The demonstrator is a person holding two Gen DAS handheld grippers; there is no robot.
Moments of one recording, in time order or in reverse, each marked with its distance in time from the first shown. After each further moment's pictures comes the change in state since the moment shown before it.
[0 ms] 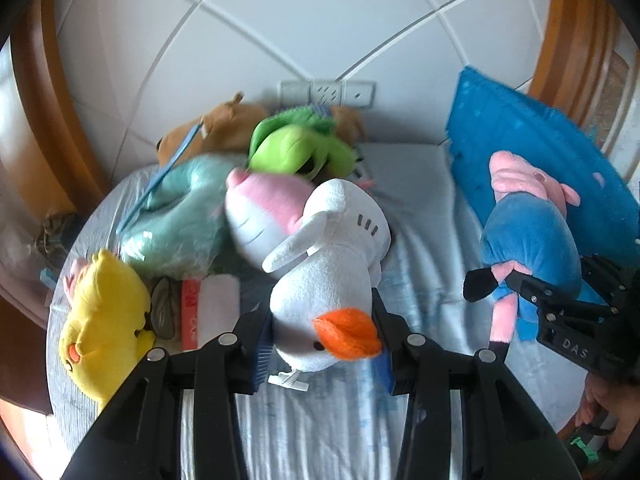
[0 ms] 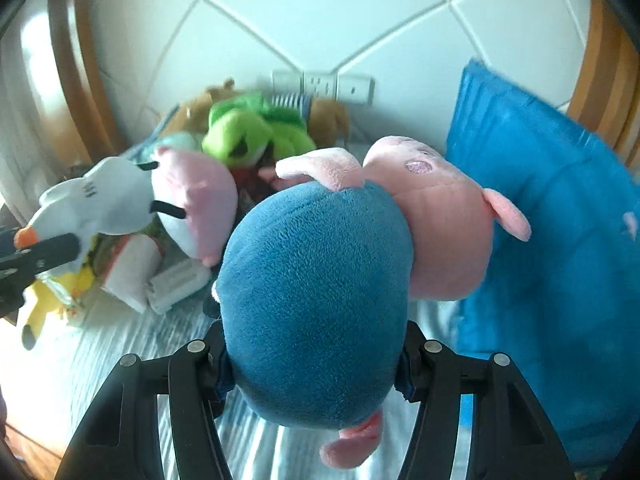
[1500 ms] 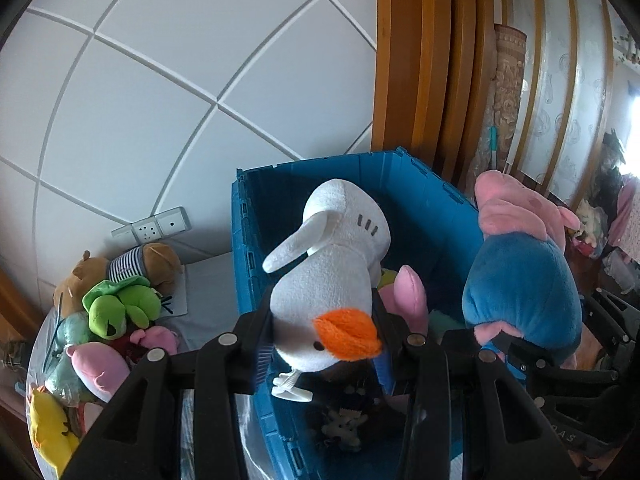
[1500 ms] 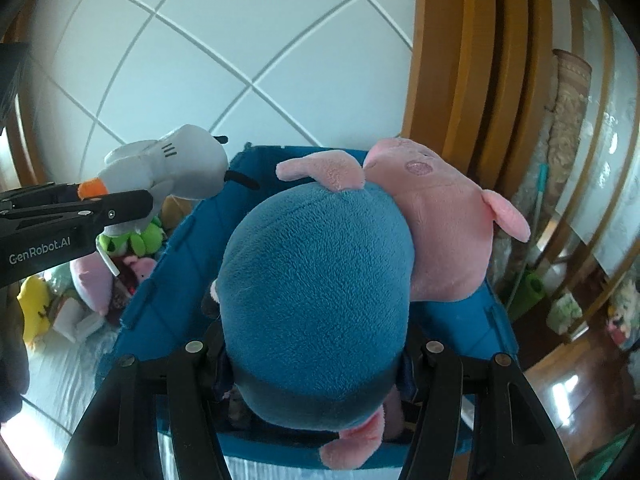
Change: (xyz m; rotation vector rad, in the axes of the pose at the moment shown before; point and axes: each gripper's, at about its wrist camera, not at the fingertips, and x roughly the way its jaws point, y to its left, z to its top) left arm -0.050 -0.391 0.142 0.232 -0.174 -0.162; right arm -0.181 -0.326 -0.007 0.140 -0.172 -0.155
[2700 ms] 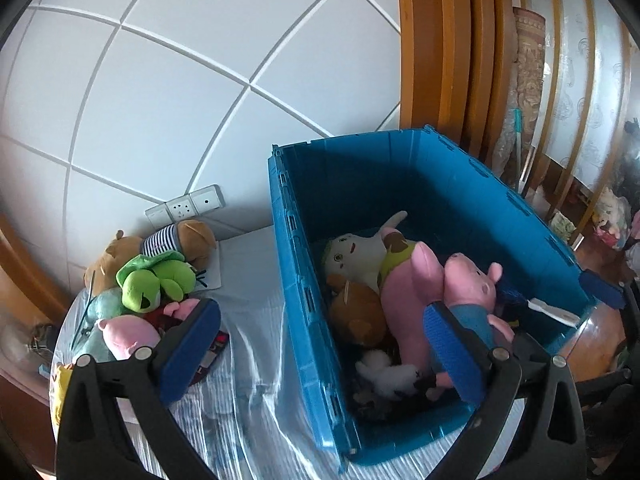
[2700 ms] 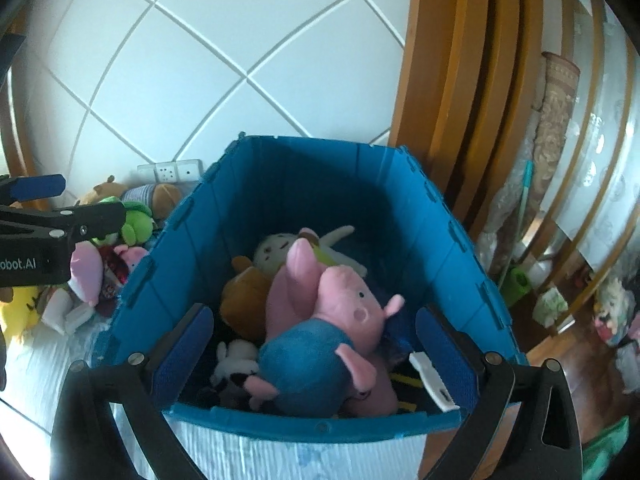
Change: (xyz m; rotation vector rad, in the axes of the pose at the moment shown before) left arm -0.034 0.014 -0.031 -0.006 0.062 0.107; right arm -0.018 0.024 -0.020 -0.011 -0.005 -0.062
